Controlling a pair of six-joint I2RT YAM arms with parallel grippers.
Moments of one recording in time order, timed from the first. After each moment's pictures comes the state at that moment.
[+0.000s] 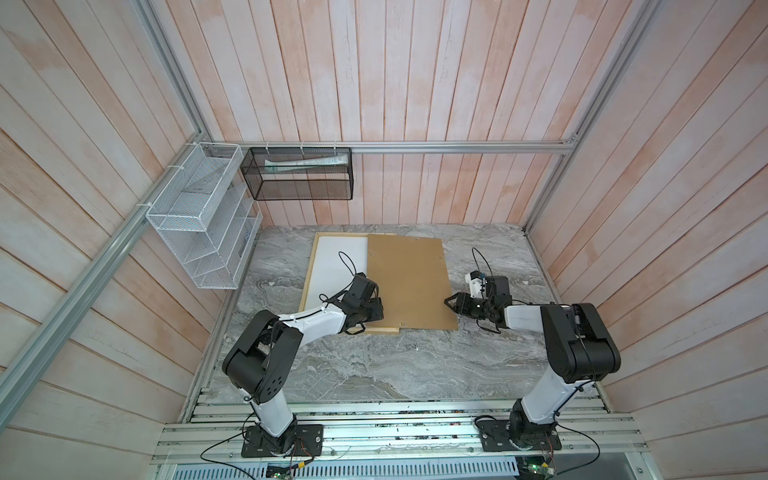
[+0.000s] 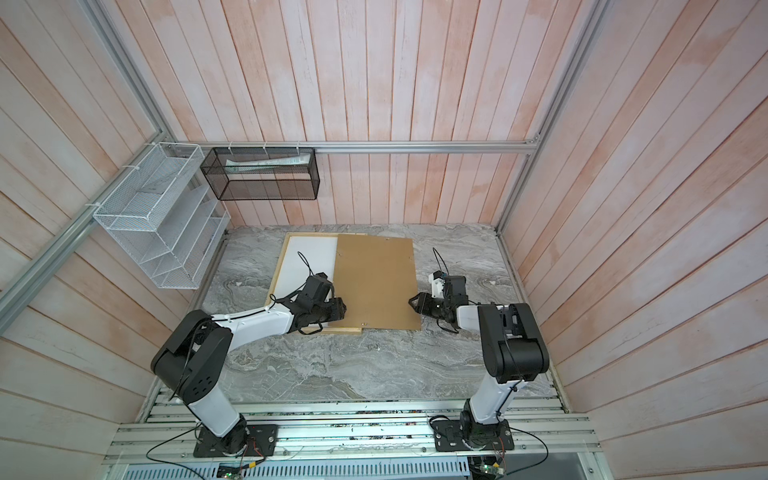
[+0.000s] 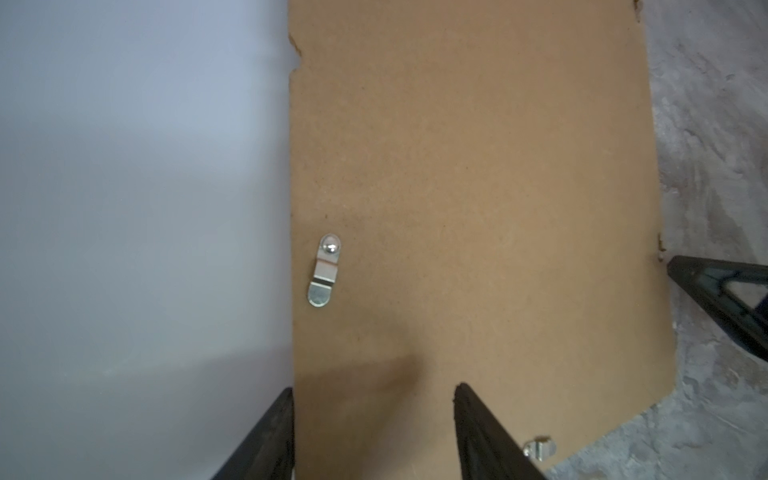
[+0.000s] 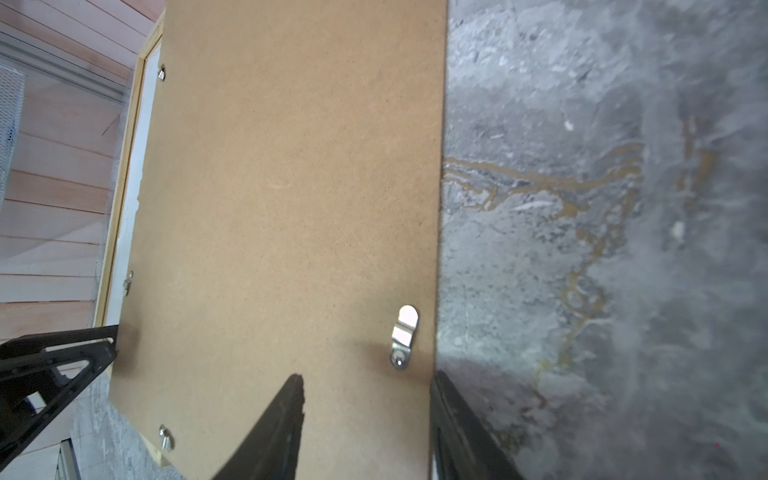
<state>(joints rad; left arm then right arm) -0.58 1.70 0.94 -0.13 0.04 -0.62 0.12 1.74 0.72 0.19 -0.54 0.42</state>
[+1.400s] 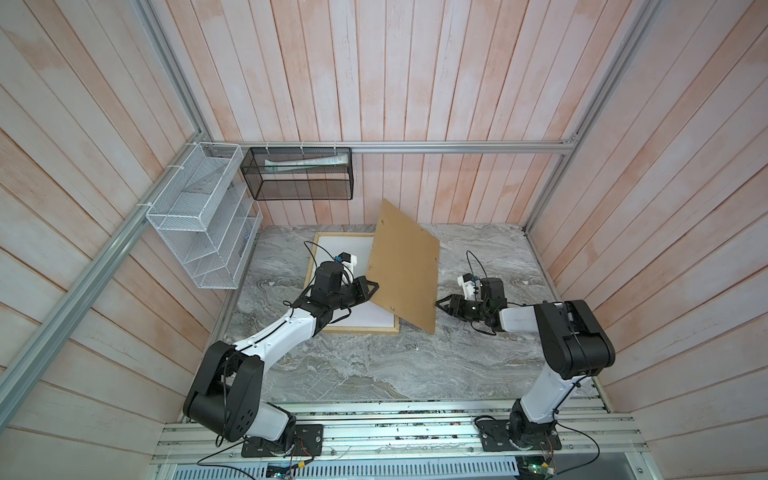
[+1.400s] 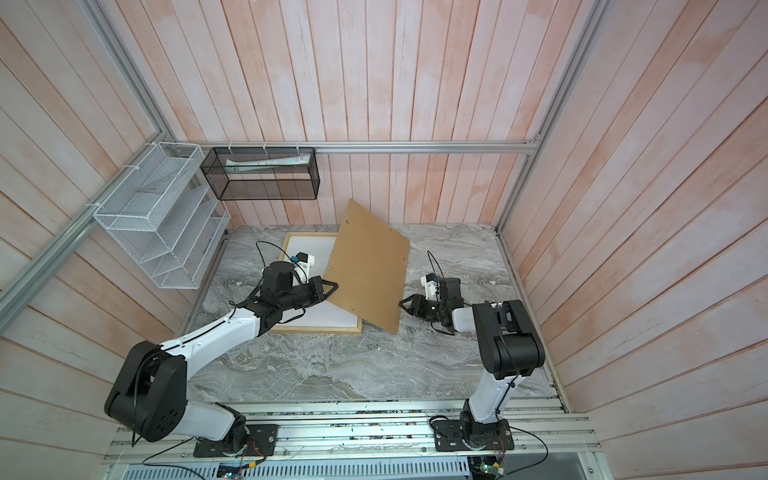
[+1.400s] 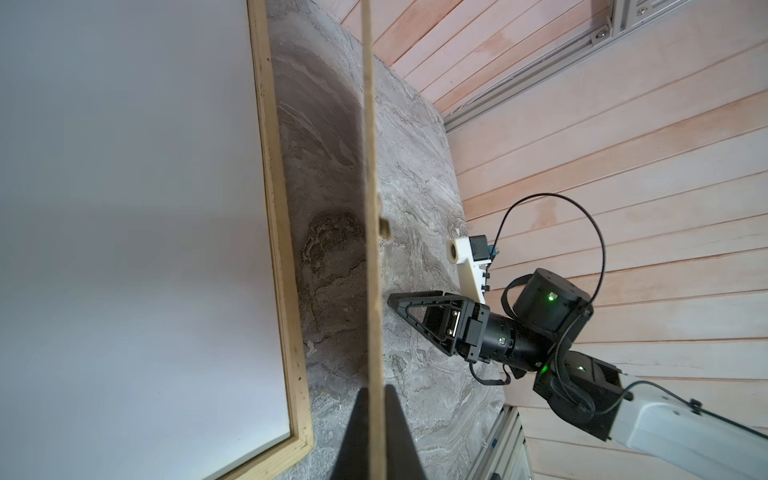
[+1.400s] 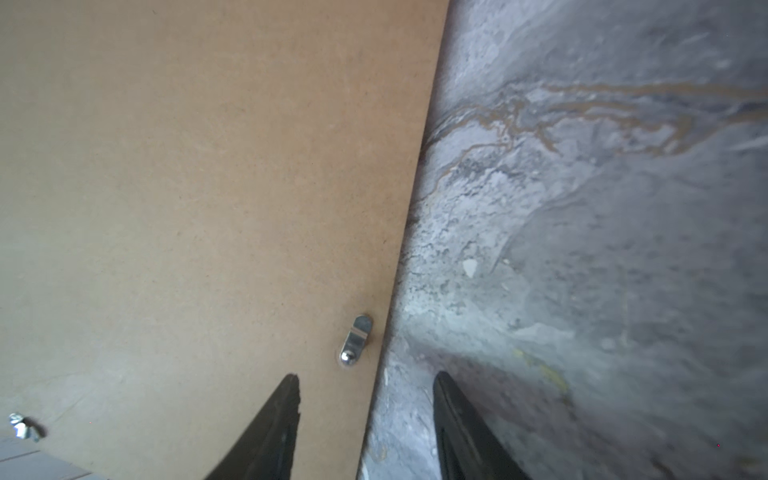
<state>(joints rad) -0.41 1.46 0.86 0.11 0.47 -0.76 0.14 1.76 0.69 0.29 -0.68 0.53</state>
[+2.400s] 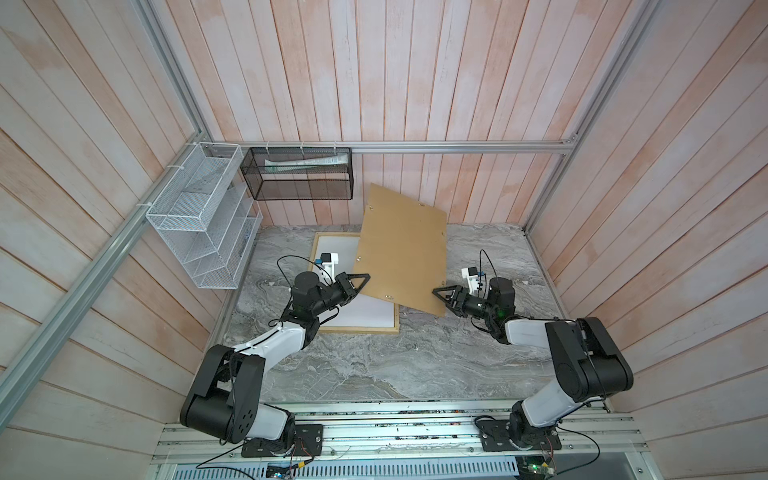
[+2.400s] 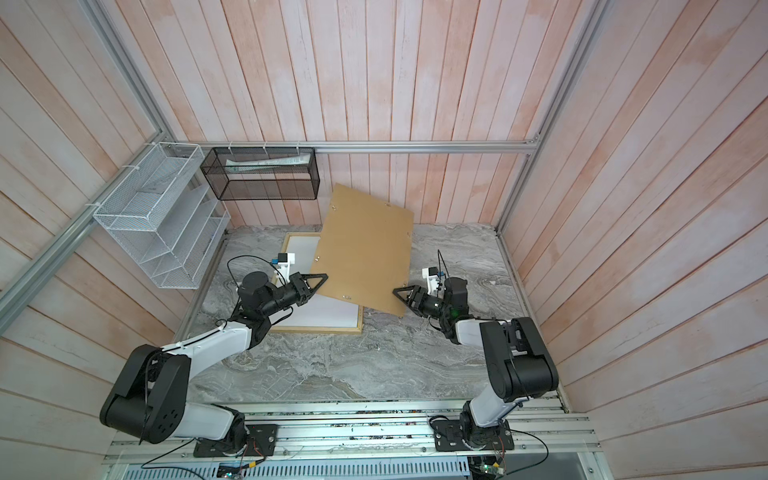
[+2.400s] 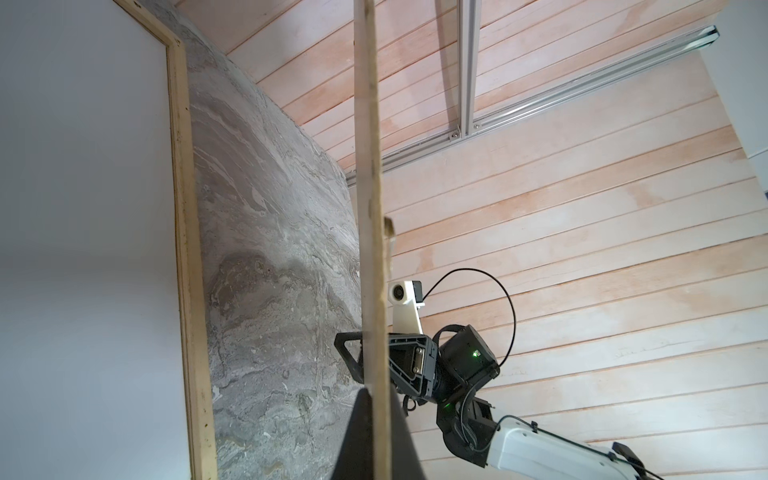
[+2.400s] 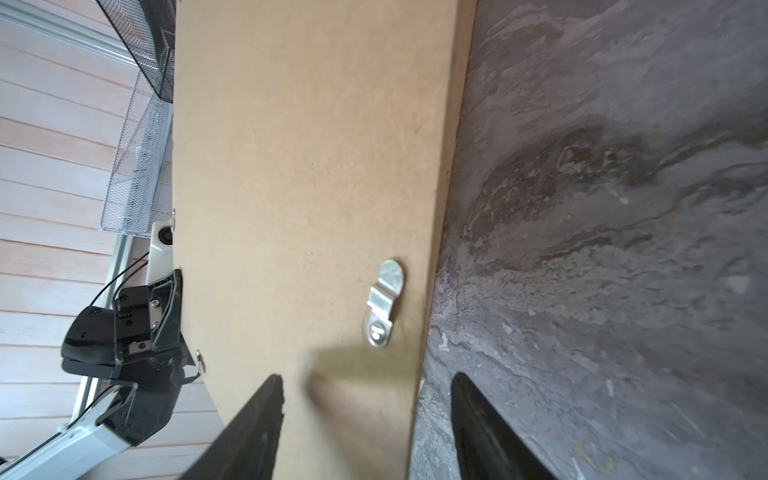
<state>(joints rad) -0.29 1.44 0.63 0.73 0.66 -1.11 0.19 1.62 0.57 0.71 -0.86 0.94</state>
